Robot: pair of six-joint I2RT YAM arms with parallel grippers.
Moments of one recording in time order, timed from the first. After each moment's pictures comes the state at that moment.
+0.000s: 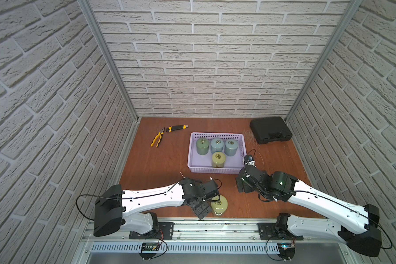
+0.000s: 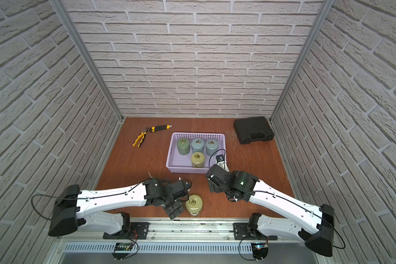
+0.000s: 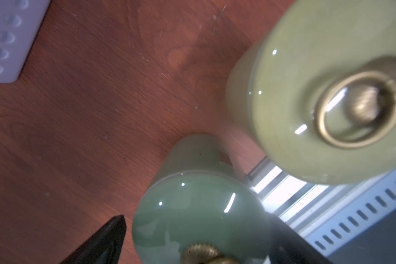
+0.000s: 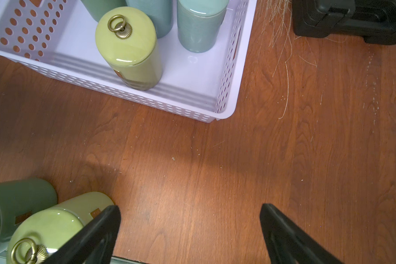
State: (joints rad) left arm -1.25 1.31 0.92 -1.00 -0.13 -0.33; right arm 0.94 1.07 1.00 -1.07 0.48 0.66
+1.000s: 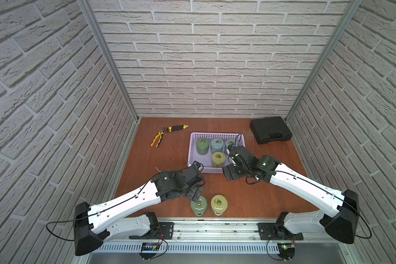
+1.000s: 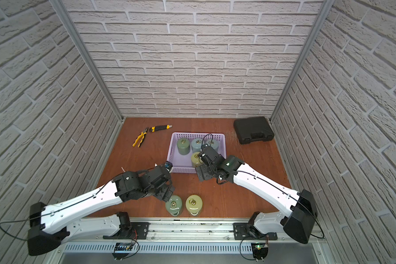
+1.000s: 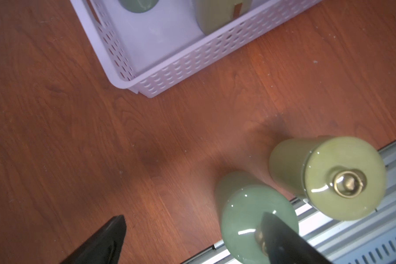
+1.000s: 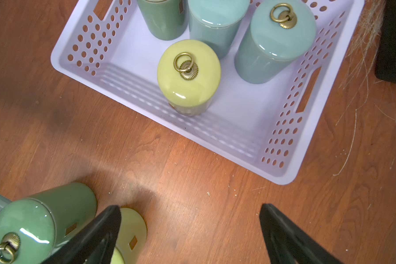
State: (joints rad) left arm -1.04 1.07 0.96 -1.05 -0.27 -0.47; right arm 0.78 1.34 1.18 -0.91 0.21 0.38
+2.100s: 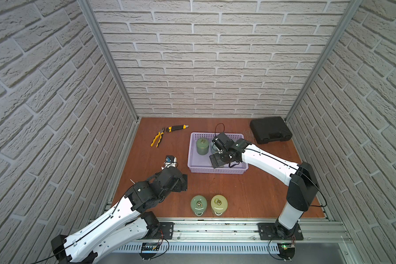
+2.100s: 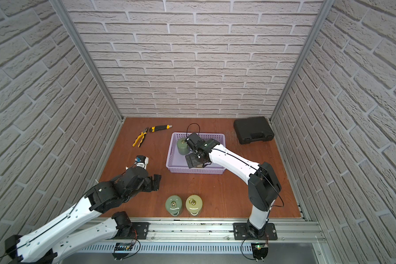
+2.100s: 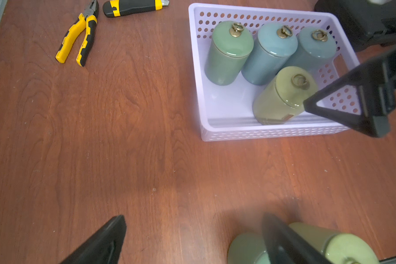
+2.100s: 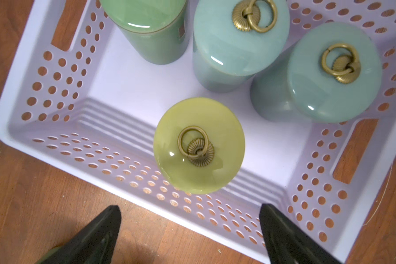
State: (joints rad) left arm -0.87 0.74 0.80 -0.92 -0.41 -0.63; right arm 0.69 1.78 1.50 -0.91 0.18 0.36
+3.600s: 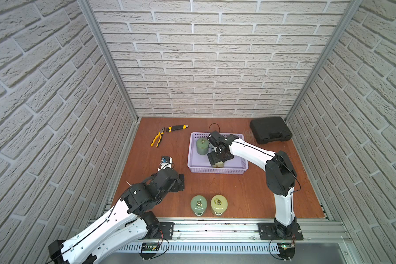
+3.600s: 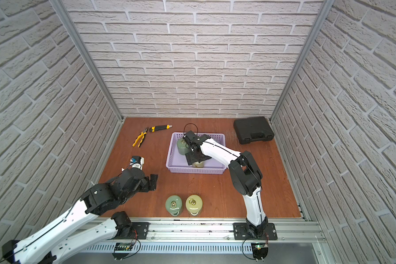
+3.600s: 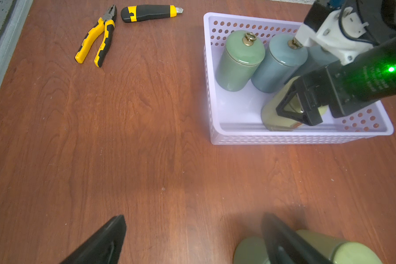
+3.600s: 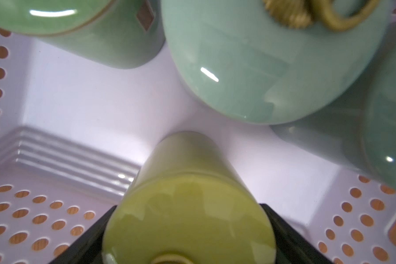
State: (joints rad) left arm -0.85 0.70 0.79 -0.95 -0.44 -0.66; right arm 0.63 2.03 1.65 -0.95 0.14 0.36
